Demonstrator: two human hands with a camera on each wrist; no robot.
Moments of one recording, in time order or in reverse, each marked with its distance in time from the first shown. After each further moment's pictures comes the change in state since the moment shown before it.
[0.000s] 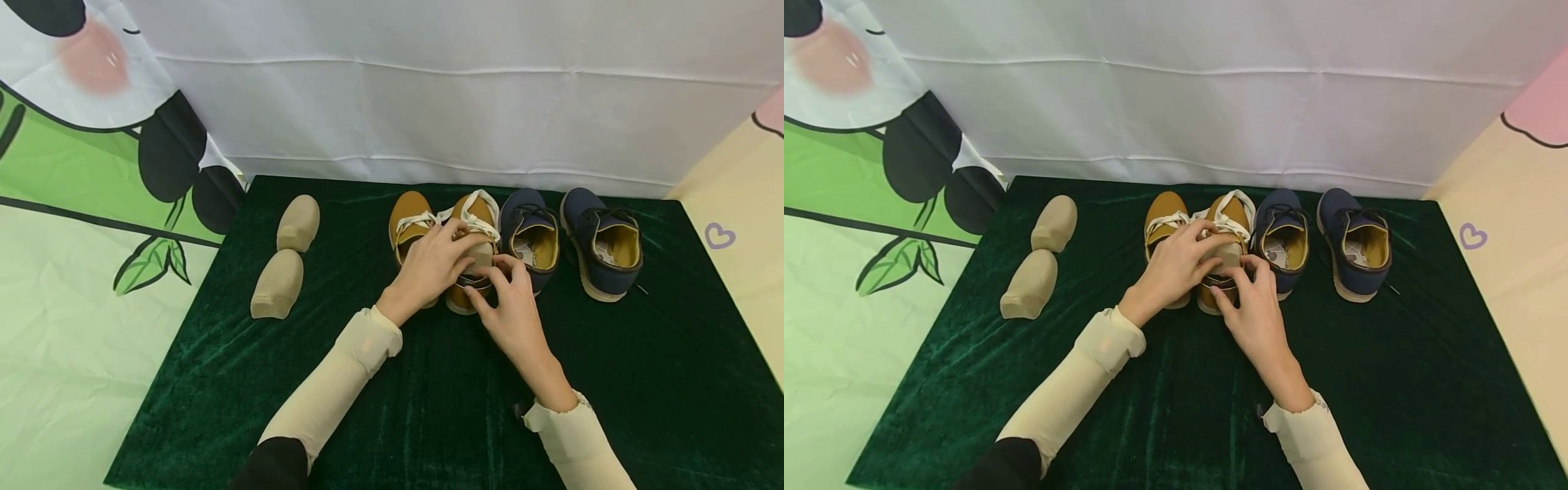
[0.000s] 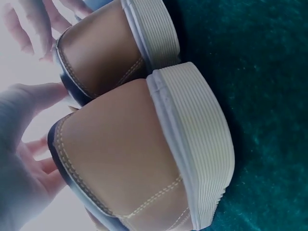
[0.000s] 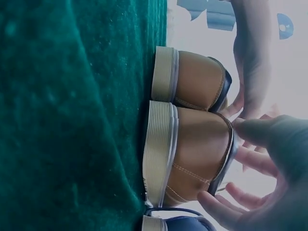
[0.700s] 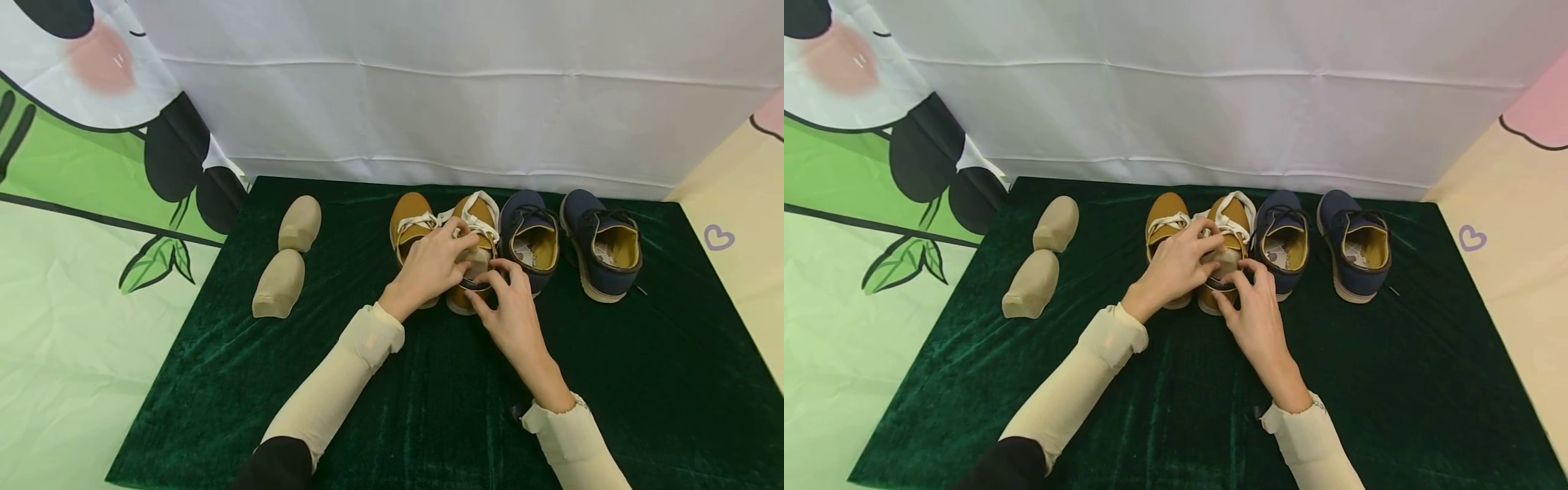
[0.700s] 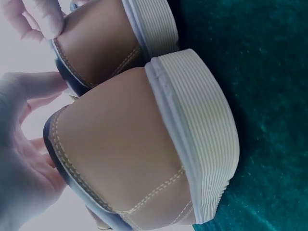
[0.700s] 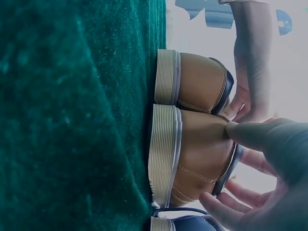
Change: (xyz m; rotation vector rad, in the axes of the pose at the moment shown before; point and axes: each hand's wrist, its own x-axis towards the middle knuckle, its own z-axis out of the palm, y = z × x) left_hand 0.005 0.001 -0.002 -0.009 -0.066 -0.049; right_hand -0.004 -0.002 0.000 -0.015 -0.038 0.041
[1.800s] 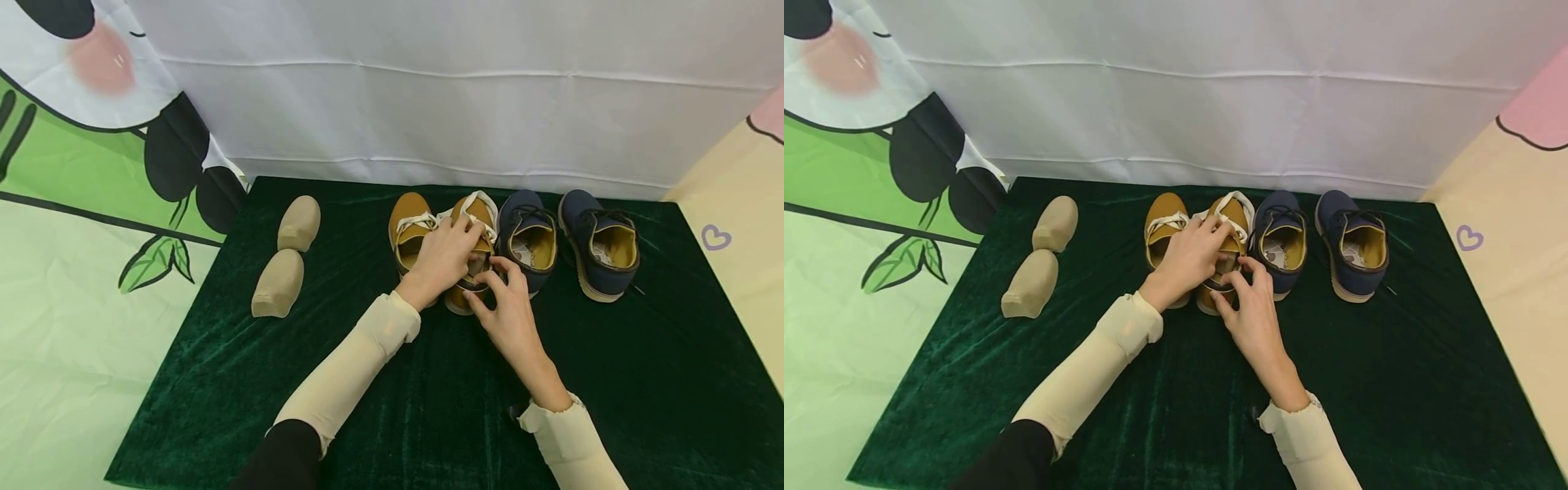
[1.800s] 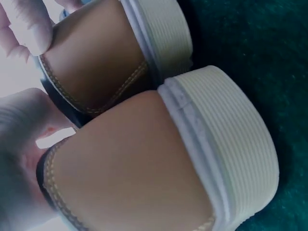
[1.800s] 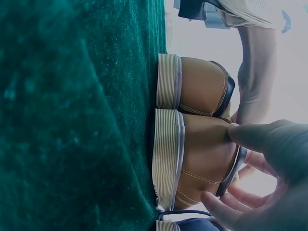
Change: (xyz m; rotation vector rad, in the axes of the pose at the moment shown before) left_hand 0.025 0.014 0.009 0.222 -0.099 -0.068; right_hand -0.001 0.001 0.001 0.029 -0.004 -0.003
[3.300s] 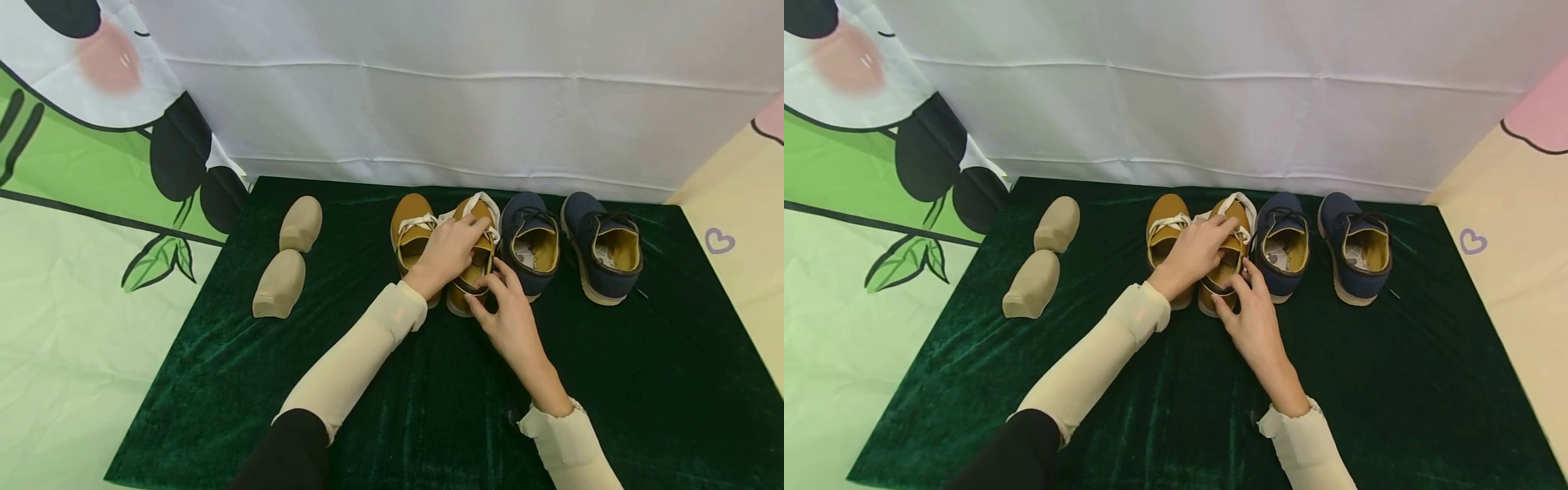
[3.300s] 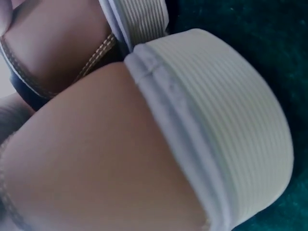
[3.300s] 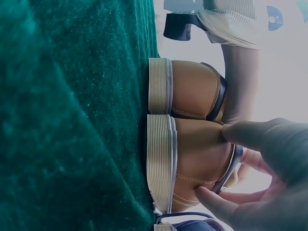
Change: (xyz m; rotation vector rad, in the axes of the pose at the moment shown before) left_hand 0.020 -0.011 0.014 -0.055 0.050 0.067; right_hand 0.000 -0.006 -0.002 0.042 -0.095 0.105
